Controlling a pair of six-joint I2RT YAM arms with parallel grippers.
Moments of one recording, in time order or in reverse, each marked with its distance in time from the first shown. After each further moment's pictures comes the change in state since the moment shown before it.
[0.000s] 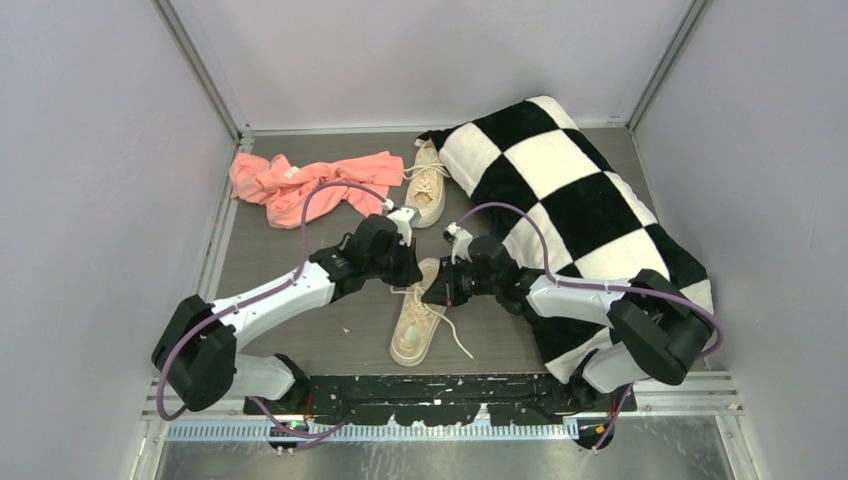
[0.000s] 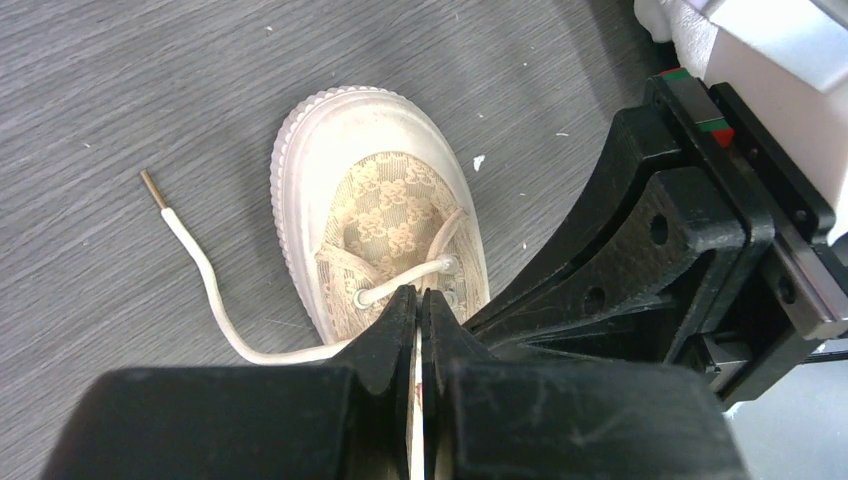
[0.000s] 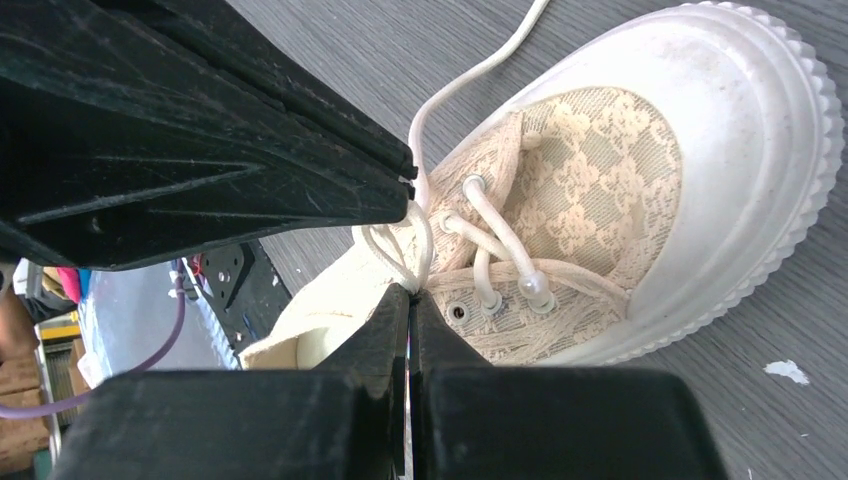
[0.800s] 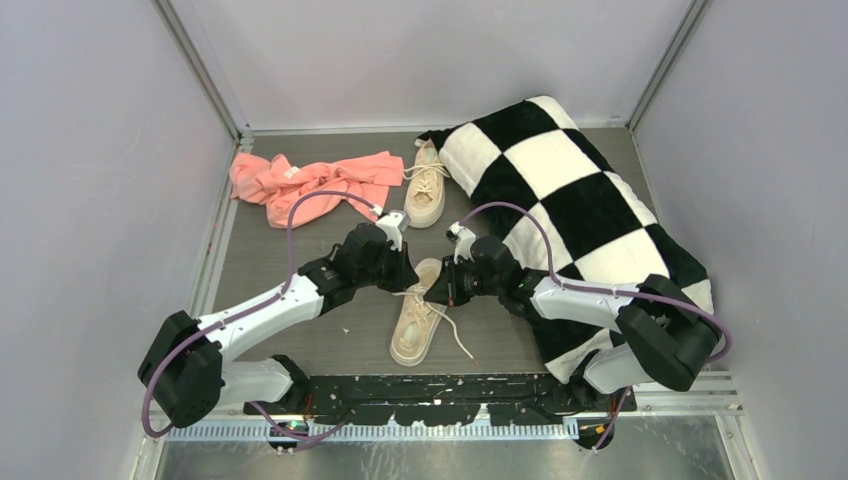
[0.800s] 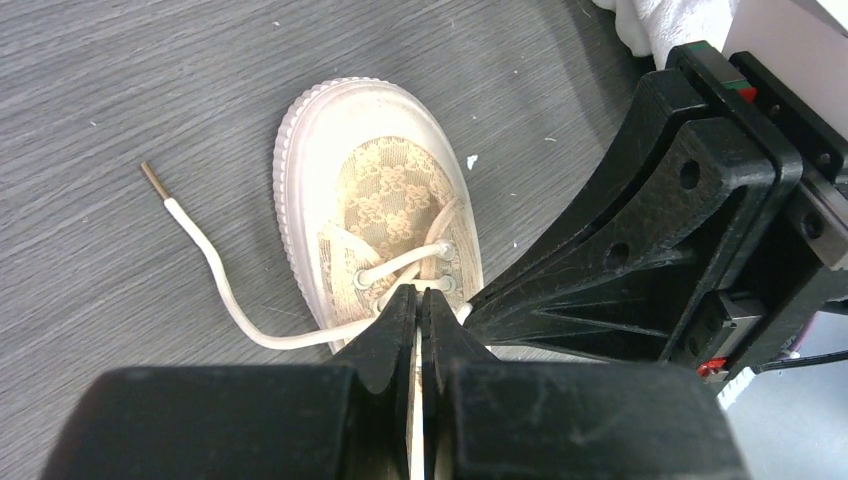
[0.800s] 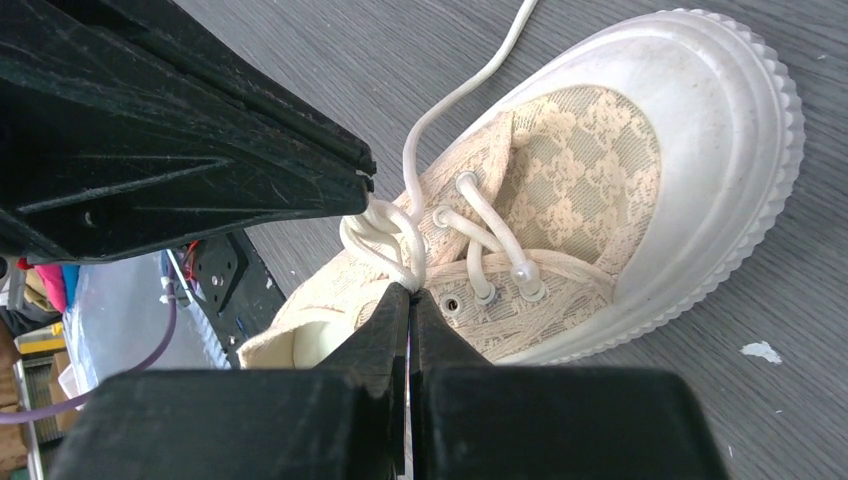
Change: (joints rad) left arm 0.002 -0.105 -0.105 0.074 -0.016 -0.050; right arm 0.000 -0.048 -0.008 -0.034 0.035 -0.016
